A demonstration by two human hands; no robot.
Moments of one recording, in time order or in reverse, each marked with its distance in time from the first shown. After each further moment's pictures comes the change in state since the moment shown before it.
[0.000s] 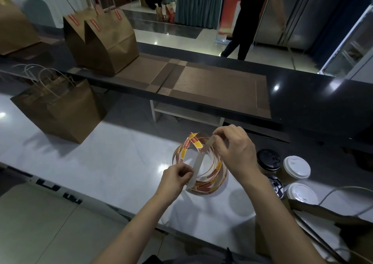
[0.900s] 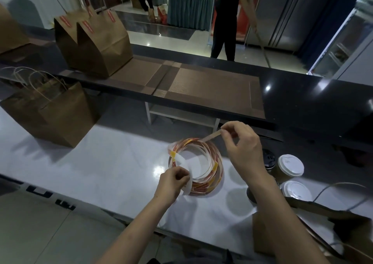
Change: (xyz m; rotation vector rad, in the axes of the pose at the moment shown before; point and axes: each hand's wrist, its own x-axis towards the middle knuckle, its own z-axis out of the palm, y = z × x) left_hand 0.001 -0.008 0.001 0.068 0.022 -0.035; right_hand 0.002 -0.003 -0.027 0.142 0.084 0.065
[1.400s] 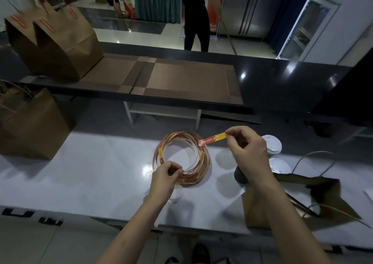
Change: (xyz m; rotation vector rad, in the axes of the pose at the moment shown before) left_hand -0.012 0.011 0.002 -0.049 -0.023 0.067; right_hand -0.048 0.001 -0.038 0.156 0.108 0.295
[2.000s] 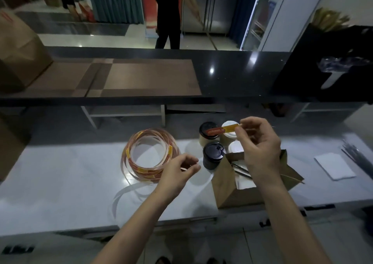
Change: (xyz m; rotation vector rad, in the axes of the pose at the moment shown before) left_hand -0.043 0.079 0.084 -0.046 -0.319 0.257; right_hand -0.054 0.008 -0.106 0.208 0.308 0.078
